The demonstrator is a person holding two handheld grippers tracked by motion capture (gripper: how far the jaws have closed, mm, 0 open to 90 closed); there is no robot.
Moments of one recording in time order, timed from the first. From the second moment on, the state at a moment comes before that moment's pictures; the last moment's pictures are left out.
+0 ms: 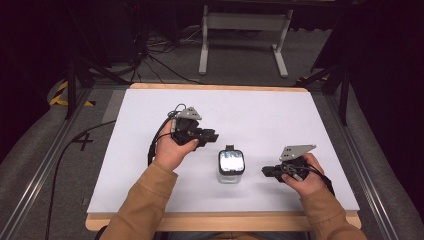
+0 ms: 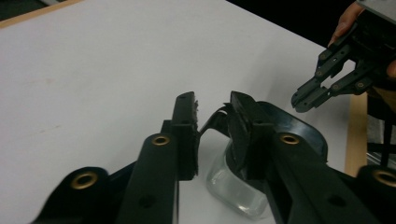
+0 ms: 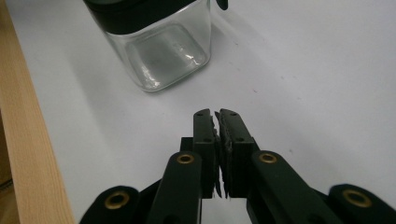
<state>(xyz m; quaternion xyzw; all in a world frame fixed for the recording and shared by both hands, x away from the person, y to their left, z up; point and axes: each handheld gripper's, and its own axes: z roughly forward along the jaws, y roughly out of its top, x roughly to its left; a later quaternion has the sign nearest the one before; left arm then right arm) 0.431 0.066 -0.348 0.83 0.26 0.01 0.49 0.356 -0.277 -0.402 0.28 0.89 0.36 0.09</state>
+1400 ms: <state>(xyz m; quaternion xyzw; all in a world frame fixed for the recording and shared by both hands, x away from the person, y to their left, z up) 0.445 0.028 -0.380 0.84 0.25 -0.04 0.49 0.339 -0.263 -0.395 0.24 0.88 0.40 0.09</state>
